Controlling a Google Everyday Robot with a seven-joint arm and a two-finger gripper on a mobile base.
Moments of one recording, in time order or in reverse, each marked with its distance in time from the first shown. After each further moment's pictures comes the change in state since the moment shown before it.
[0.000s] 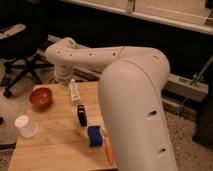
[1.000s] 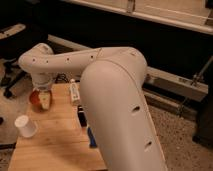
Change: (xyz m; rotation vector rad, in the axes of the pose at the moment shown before) arm -0.071 0.050 0.012 -0.028 -0.023 -0.291
